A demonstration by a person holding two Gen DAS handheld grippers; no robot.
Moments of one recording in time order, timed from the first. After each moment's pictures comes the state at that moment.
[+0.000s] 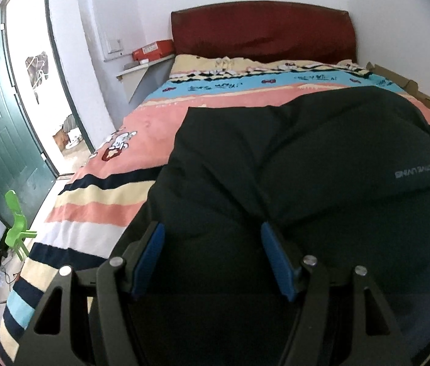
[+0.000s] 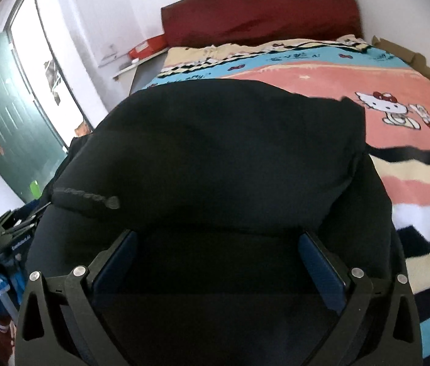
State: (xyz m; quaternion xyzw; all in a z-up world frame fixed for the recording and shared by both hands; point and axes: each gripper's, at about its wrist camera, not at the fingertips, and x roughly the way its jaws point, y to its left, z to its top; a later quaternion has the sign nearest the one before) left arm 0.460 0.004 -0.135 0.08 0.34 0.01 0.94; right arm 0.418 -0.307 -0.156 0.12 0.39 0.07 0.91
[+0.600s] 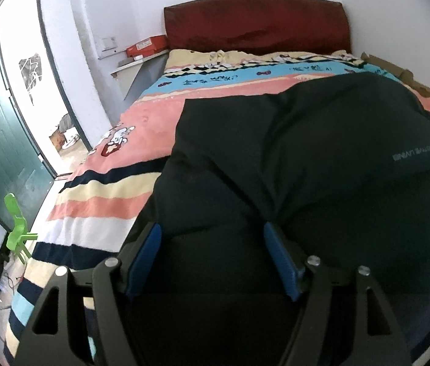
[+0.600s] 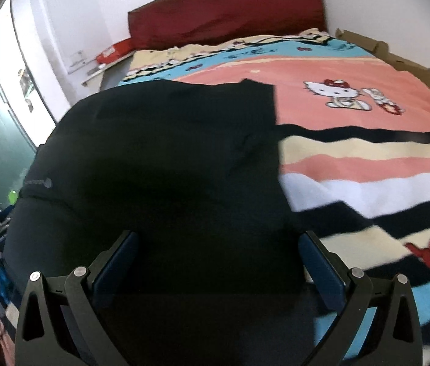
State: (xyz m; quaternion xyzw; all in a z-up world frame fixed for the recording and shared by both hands) left arm 0.455 0.011 -0.135 0.10 0.37 -0.01 0.93; right arm 0.380 -0.373 -0.158 0.11 0.41 -0.01 0.90
